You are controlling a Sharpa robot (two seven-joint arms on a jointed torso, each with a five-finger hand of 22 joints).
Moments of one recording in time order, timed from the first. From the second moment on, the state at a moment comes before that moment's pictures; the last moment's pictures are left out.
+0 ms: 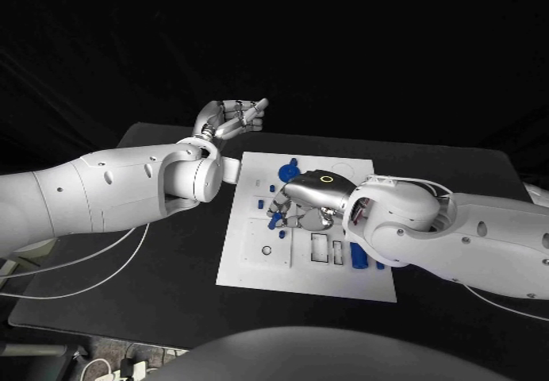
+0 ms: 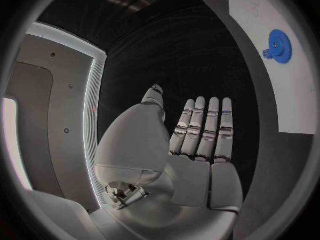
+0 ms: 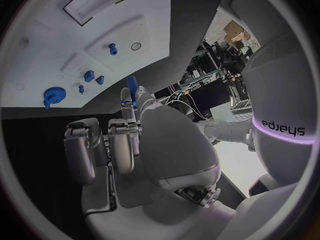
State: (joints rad) left arm 1.30 -0.72 -0.22 1.38 0.05 -0.55 0.54; left_hand 1.31 -0.04 -0.08 0.29 0.27 0.84 0.21 0.15 0.08 0.92 0.18 0.17 0.07 0.66 0.17 0.50 0.22 0.17 0.69 0.29 0.07 0.58; right arm 1.27 -0.69 -0.20 1.76 -1.58 -0.21 -0.09; right_hand 1.55 0.07 0.18 0.20 0.05 1.05 0.12 0.11 0.08 1.17 0.08 0.07 0.06 1.47 0.01 1.57 1.31 0.01 1.46 0.12 1.57 1.31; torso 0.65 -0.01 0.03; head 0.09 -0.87
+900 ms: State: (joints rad) left arm 1.30 -0.73 -0.22 1.39 0.05 -0.55 0.54; left_hand 1.31 -0.04 -0.08 0.29 0.27 0.84 0.21 0.15 0.08 0.91 0.18 0.17 0.07 0.66 0.17 0.51 0.22 0.17 0.69 0.29 0.07 0.58; right arm 1.22 -0.58 -0.20 1.69 -1.69 -0.10 -0.07; right_hand 1.55 0.07 0.19 0.20 0.05 1.05 0.12 0.10 0.09 1.17 0.08 0.06 0.06 1.47 0.01 1.57 1.31 0.01 1.46 0.12 1.57 1.31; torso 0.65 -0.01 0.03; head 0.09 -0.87
